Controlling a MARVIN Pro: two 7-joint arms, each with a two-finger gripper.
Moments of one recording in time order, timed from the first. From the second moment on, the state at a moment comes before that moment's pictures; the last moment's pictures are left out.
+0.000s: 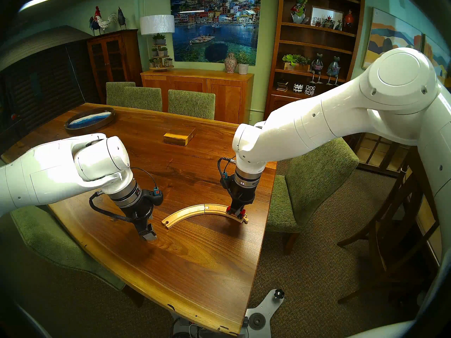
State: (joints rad) left arm 0.20 -0.36 0.08 -1.85 -0.55 0.96 -0.86; right arm 0.34 -1.45 -0.95 -1.34 1.86 0.74 0.32
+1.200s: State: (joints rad) left arm 0.20 -0.36 0.08 -1.85 -0.55 0.96 -0.86; right arm 0.34 -1.44 -0.95 -1.37 1.87 0.72 0.30
